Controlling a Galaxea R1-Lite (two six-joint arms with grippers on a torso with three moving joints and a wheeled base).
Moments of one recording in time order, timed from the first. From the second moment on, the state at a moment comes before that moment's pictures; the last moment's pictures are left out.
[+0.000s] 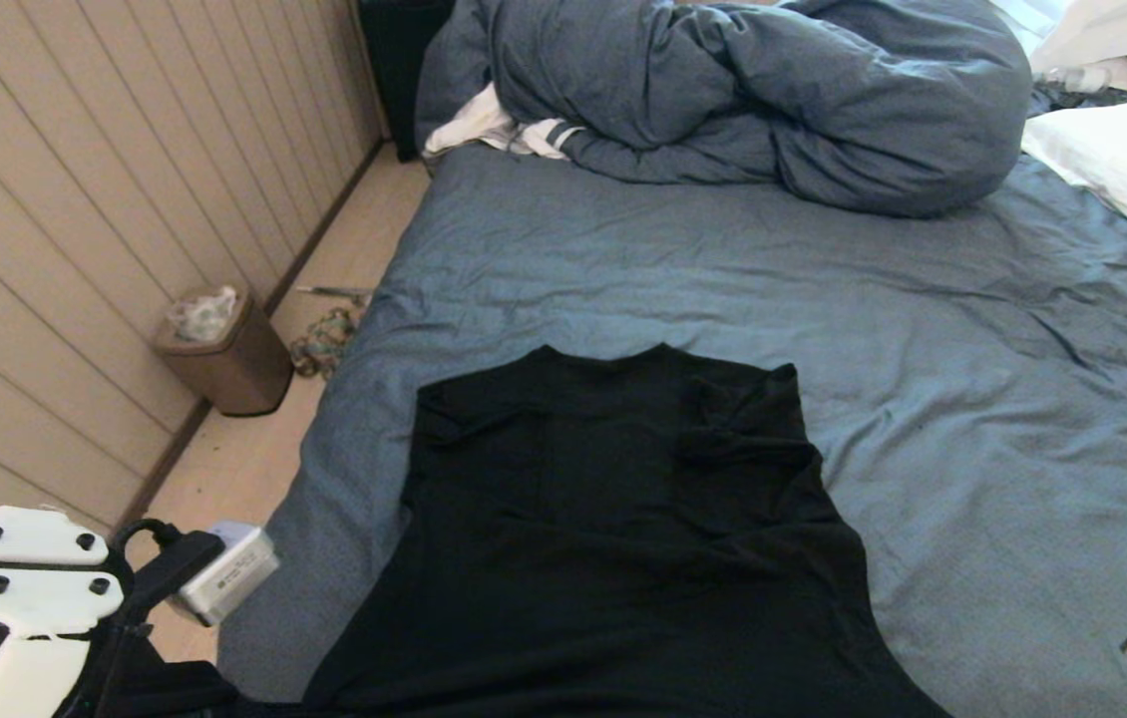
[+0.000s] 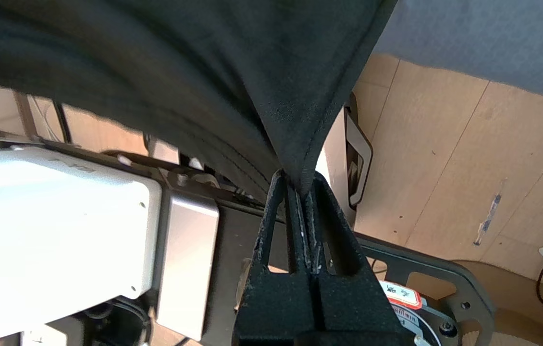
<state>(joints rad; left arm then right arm) -0.81 1.19 -0.53 0.09 -0.03 -0.44 -0.05 0.97 -0.42 0.50 0.41 -0.05</state>
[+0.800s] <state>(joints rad) -0.88 1.17 -0.69 0.50 -0.07 -0.59 -0.04 0.89 -0.54 0.86 0.41 -0.04</state>
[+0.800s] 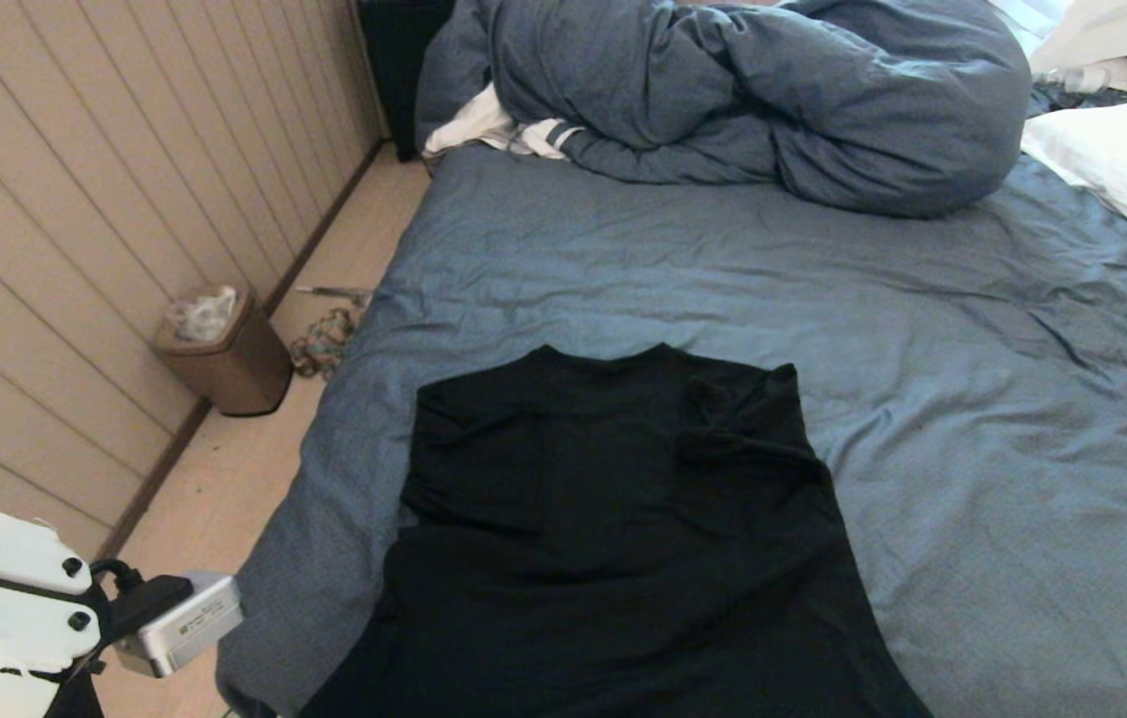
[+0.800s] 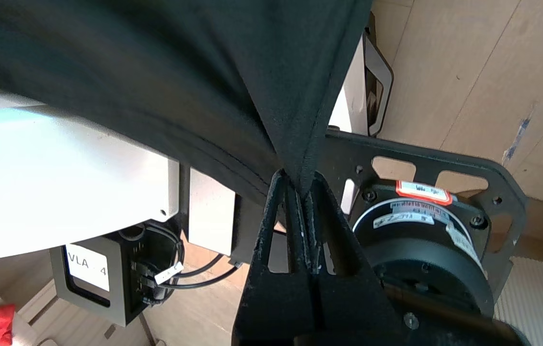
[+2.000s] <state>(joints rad) -0.94 1.31 -0.71 0.56 -0.24 -0.60 -0.04 1.13 -0.50 0.84 0.41 -0.07</state>
